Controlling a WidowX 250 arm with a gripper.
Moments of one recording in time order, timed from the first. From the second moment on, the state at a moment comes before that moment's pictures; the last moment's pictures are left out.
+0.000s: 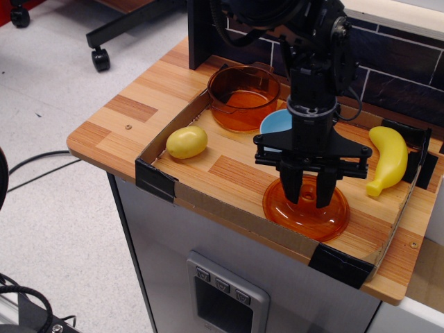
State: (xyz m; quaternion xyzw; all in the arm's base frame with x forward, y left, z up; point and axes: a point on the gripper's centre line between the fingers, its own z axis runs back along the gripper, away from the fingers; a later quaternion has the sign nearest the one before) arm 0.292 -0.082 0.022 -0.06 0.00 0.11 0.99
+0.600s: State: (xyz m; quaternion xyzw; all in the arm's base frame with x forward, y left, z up) arm 0.303 -0.085 0.075 -0.10 0.02 0.14 0.98
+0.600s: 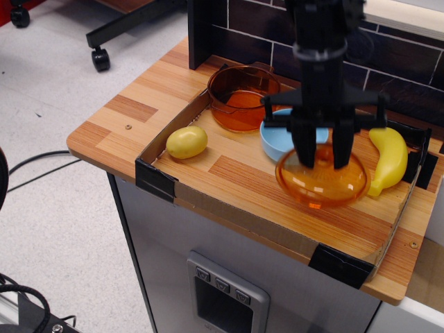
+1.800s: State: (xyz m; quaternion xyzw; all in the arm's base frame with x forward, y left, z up) arm 0.365 0.022 0.083 -0.08 0.00 0.25 0.96
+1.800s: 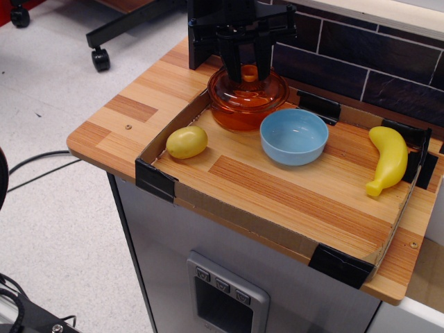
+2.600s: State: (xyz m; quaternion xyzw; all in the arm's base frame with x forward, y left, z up) arm 0.385 0.046 0.068 -0.06 -0.03 0.29 0.96
